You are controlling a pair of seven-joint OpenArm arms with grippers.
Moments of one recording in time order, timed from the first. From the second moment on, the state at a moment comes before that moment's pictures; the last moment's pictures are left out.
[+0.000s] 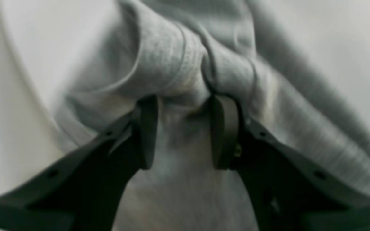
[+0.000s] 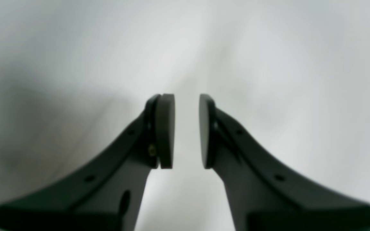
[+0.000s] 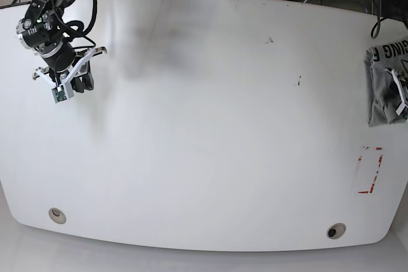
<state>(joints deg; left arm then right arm) -5.1 -50.6 -0.3 54.2 -3.6 -40.3 5.4 -13.7 11.2 34.1 112.8 26.2 40.5 -60.8</state>
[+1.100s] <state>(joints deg) 17.5 -21.6 -1.5 94.8 -9.5 -19.2 4.4 -32.0 2.6 30.6 103.3 1.4 40.6 -4.3</state>
